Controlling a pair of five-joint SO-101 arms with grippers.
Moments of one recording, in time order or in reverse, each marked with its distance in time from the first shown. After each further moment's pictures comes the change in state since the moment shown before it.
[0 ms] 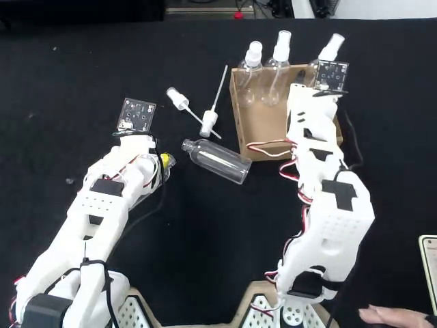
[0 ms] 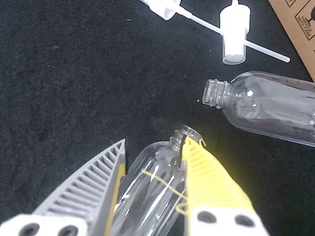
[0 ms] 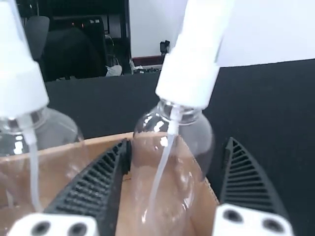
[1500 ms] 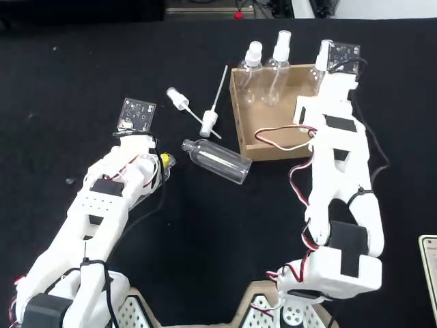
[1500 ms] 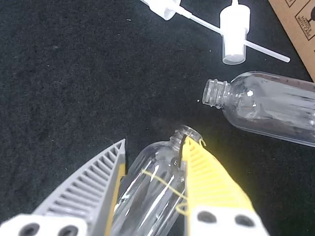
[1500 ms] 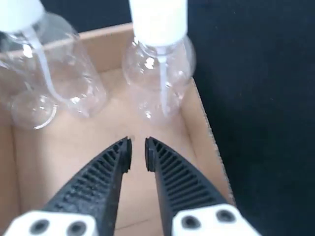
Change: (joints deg) left arm 0.0 0.0 0.0 0.0 0.0; right arm 2.3 -24.3 -1.9 59.5 0.0
